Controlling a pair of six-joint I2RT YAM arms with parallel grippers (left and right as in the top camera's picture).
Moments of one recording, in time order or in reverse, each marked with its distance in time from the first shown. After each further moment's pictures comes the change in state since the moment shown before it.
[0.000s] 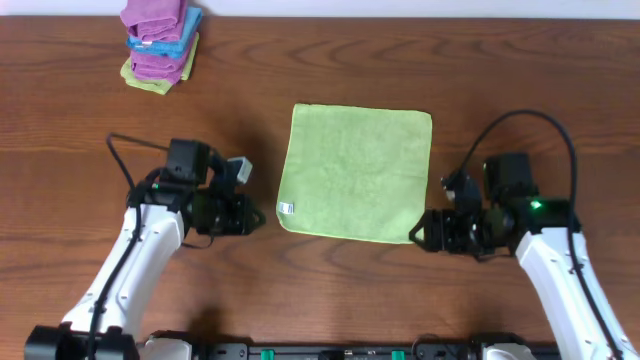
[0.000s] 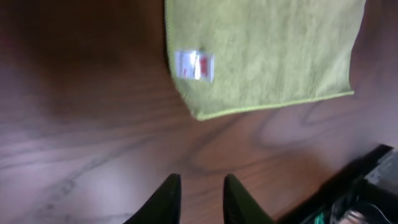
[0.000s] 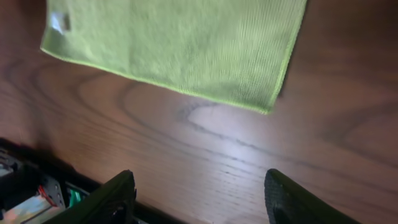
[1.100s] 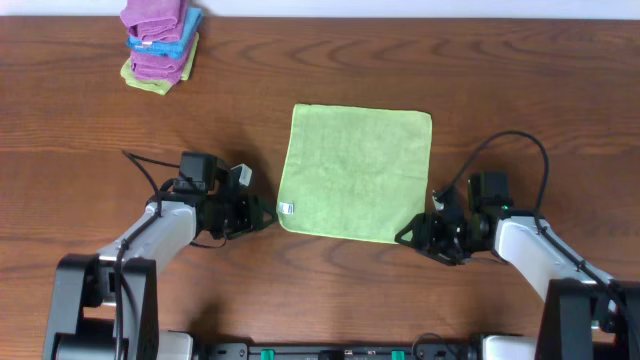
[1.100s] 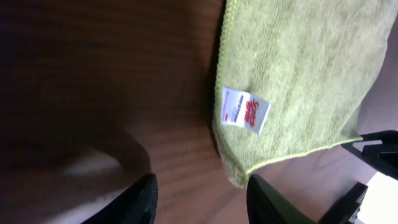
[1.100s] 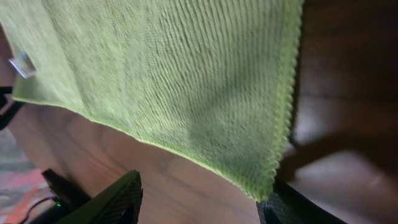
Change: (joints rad) left arm 0.013 0.217 -0.135 0.397 0.069 -0.194; right arm -0.049 0.275 -0.224 0.452 -0.158 0.190
